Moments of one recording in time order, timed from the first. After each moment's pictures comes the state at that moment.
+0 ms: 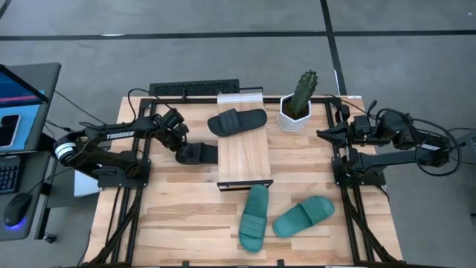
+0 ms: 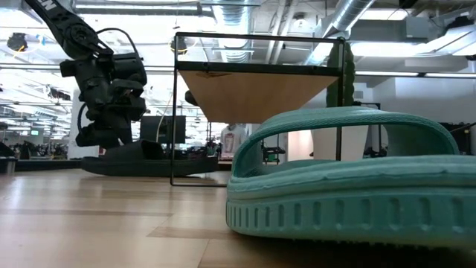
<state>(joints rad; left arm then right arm) 0.68 1.22 0.51 -0.45 0.49 -0.36 0.00 0.39 0.79 -0.40 0.00 0.00</state>
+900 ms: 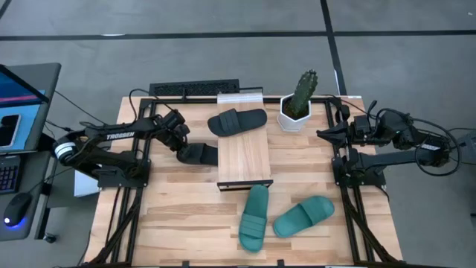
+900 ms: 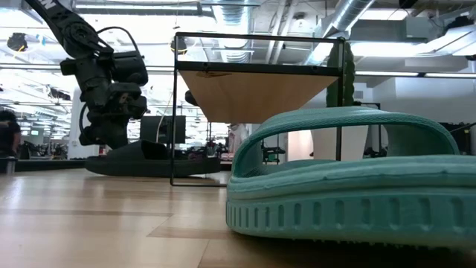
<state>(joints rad) 0.64 1.21 0.51 -0.45 0.42 -0.31 0.00 0.39 0.79 -0.40 0.00 0.00</state>
